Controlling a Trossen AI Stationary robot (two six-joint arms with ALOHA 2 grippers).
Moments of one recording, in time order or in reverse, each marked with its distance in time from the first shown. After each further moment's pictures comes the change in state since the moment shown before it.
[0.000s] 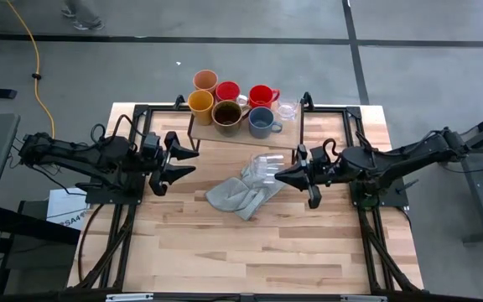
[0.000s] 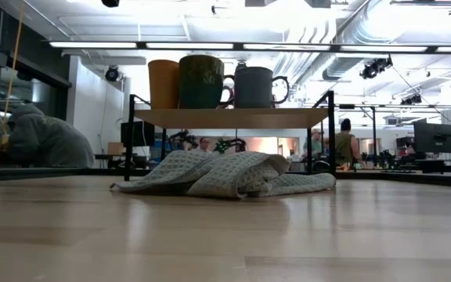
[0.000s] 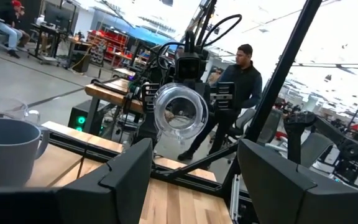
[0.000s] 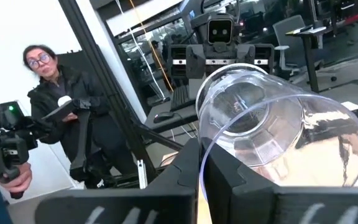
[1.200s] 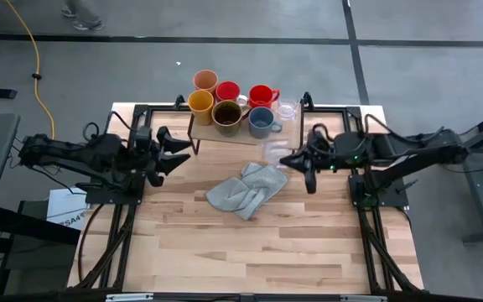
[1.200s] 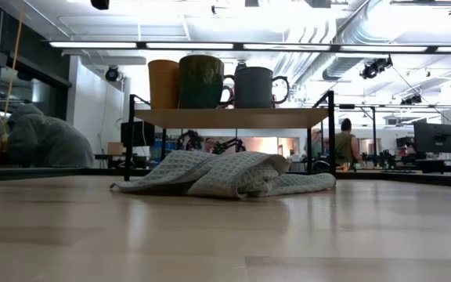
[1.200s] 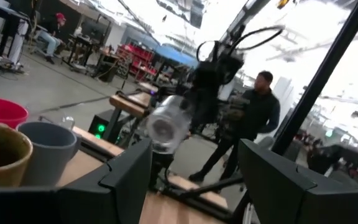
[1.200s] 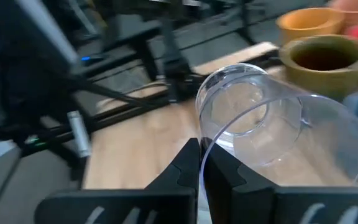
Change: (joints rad) left arm 0.000 -0.072 0.000 -0.028 -0.138 -0.073; right arm -0.082 0.028 0.372 -0.759 0.099 0.043
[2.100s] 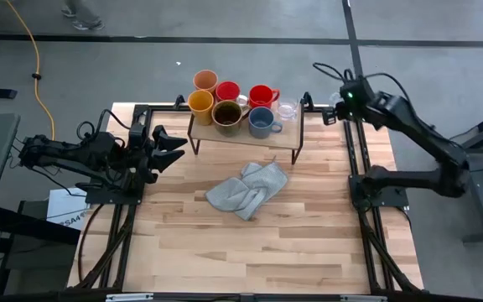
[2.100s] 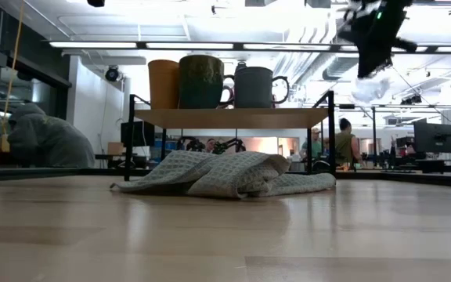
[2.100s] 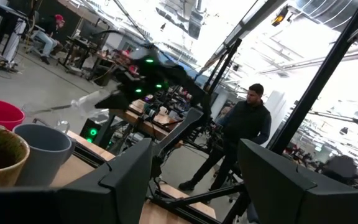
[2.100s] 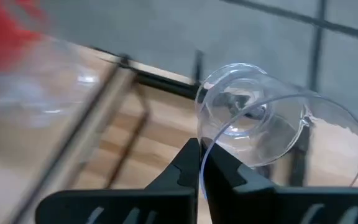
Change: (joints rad) left arm 0.000 -0.040 0.000 -0.001 -0.005 -0.051; right arm -0.923 -0.022 0.000 -0.606 0.082 -0.009
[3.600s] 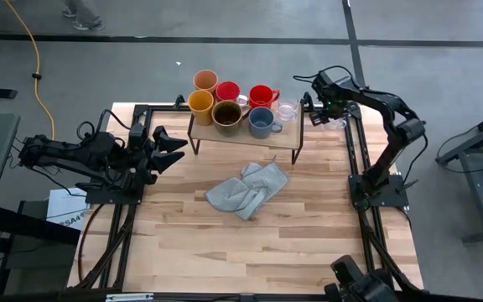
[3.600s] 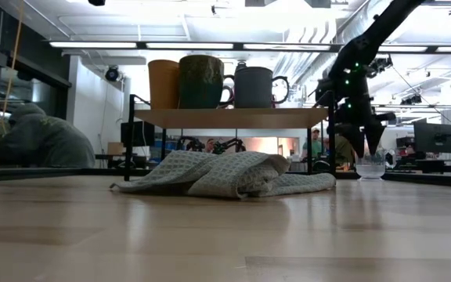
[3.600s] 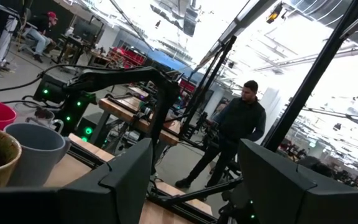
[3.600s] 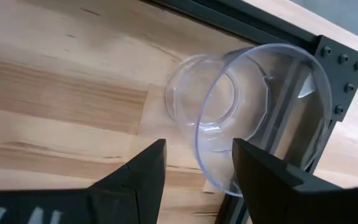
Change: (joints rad) left arm 0.000 0.000 0.000 0.000 0.025 0.003; right arm -0.287 0.654 0.002 0.064 -0.081 -0.164
